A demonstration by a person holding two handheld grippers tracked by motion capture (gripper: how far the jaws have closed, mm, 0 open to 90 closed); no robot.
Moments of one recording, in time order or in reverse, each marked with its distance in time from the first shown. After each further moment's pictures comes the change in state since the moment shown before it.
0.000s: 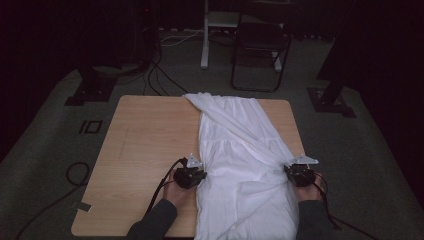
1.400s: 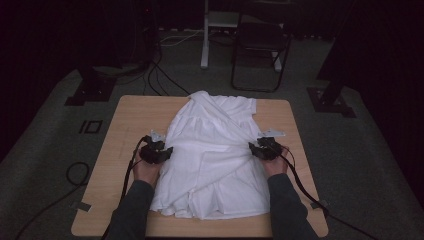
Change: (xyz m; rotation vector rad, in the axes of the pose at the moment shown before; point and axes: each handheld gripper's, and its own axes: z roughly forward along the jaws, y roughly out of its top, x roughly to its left) left arm 0.099 0.005 -0.059 -0.054 0.327 -0.157; right arm 0.060 0.105 0.046 -0.128 0.128 -0.006
